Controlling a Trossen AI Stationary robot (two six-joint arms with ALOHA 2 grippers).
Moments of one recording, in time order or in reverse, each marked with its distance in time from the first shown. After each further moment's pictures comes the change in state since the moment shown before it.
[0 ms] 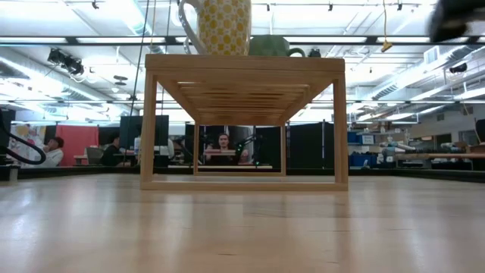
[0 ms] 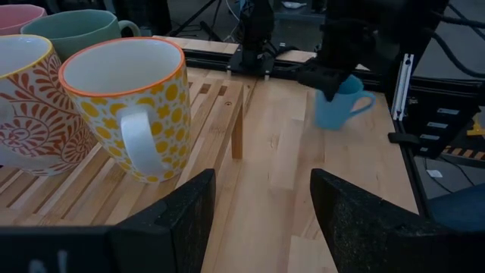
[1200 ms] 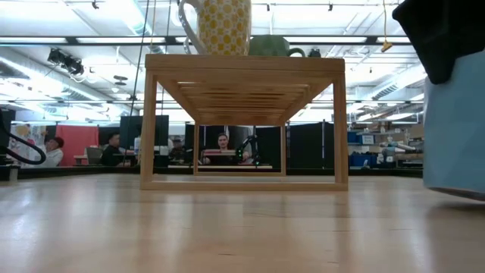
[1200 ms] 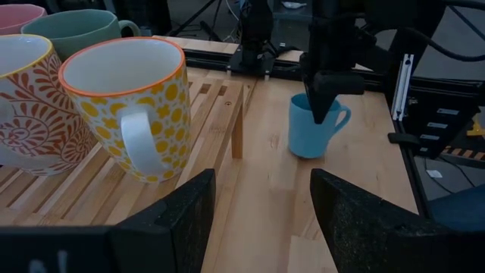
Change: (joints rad) left arm 0.000 0.000 0.000 0.000 0.000 -0.001; right arm -0.119 0.005 0.044 0.197 0.152 -0.748
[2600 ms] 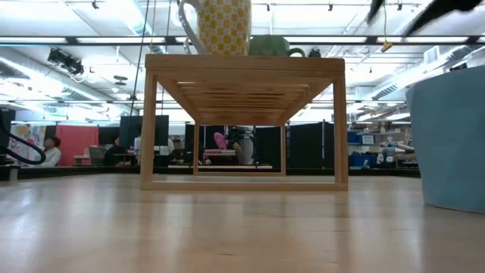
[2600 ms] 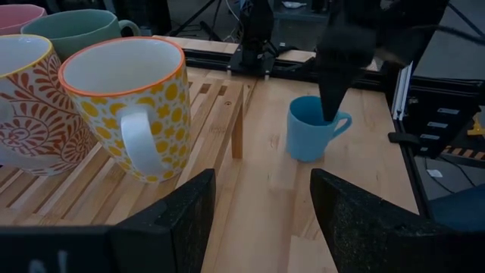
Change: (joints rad) left arm 0.000 0.000 0.000 0.000 0.000 0.001; right arm 0.085 -0.031 0.000 0.189 0.308 0.337
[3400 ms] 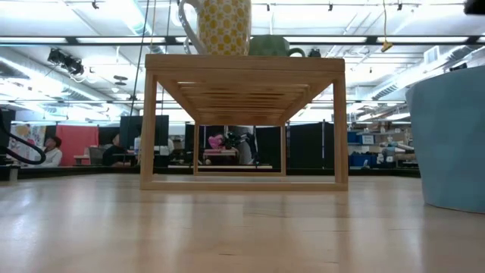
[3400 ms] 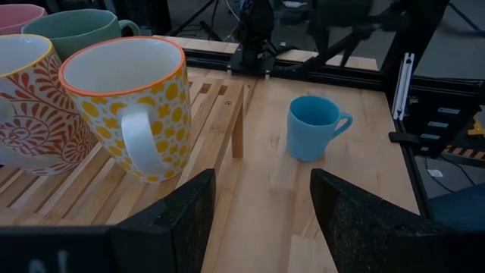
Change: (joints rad) left arm 0.000 0.000 0.000 -0.002 0.000 0.000; right arm 0.128 -0.168 -0.020 -0.441 -0.262 1.854
